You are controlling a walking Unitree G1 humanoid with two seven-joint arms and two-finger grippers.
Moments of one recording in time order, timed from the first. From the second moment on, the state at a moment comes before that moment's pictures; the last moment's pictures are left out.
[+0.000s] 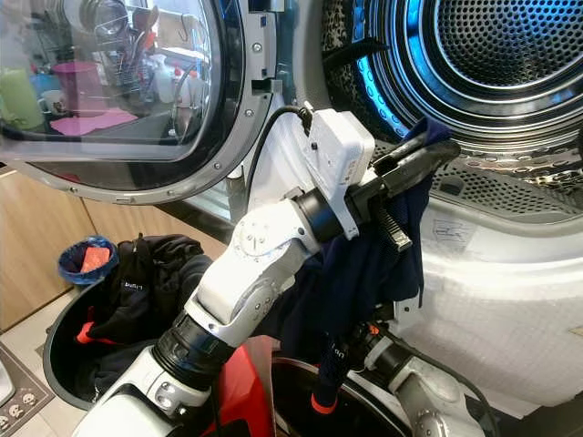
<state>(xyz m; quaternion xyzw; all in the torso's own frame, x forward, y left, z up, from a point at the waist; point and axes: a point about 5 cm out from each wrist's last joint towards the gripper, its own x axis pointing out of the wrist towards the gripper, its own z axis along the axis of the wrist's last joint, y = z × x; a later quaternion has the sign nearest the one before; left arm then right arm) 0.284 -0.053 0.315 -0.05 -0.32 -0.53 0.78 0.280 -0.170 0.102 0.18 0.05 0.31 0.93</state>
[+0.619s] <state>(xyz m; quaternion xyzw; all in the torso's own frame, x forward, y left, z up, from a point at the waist) 0.284 -0.054 0.316 -0.05 -0.32 -0.52 0.79 0.280 -0.175 0.100 0.19 0.05 0.31 0.93</state>
